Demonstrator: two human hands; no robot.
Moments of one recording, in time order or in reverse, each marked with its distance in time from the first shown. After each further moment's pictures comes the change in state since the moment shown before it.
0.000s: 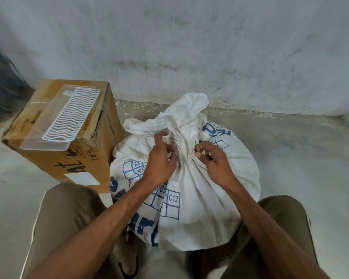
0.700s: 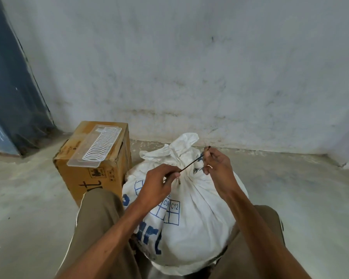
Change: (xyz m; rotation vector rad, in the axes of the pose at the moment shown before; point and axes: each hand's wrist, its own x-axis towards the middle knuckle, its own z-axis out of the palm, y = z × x) left_hand -0.082 0.077 -0.066 0.086 0.116 0.363; right_hand -0.060 -0.132 -0.040 0.570 0.110 0.040
